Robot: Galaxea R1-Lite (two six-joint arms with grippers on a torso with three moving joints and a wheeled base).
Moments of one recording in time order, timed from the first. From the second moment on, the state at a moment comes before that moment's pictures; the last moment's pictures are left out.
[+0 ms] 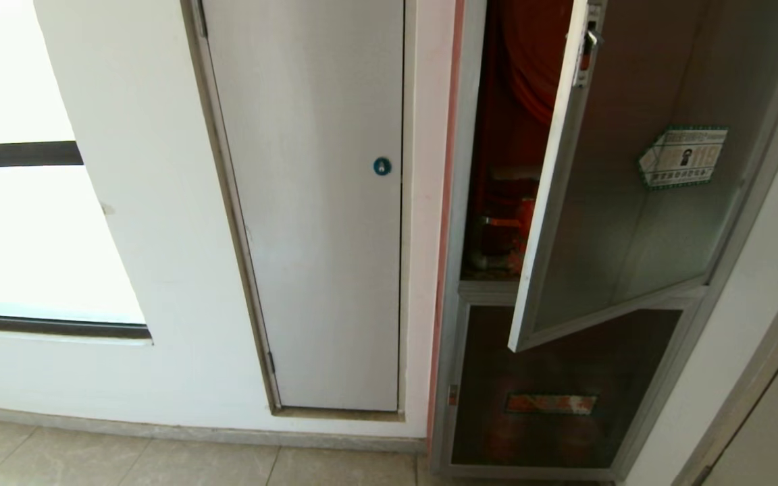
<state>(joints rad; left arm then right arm) 0.00 0.00 -0.01 0.01 -0.03 0.11 0.00 0.00 0.00 0.00 0.00 0.00</state>
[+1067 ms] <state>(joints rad) 0.00 0.00 0.00 0.01 -0.01 0.01 0.00 0.00 0.00 0.00 0.00 0.00</state>
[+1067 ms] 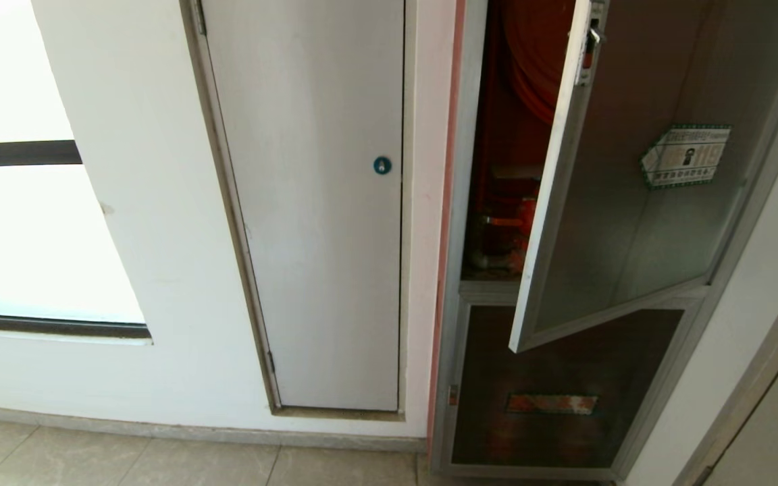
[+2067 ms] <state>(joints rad) 0.00 0.00 0.00 0.01 -0.01 0.01 -0.01 0.17 -0.22 0.02 0.00 0.01</state>
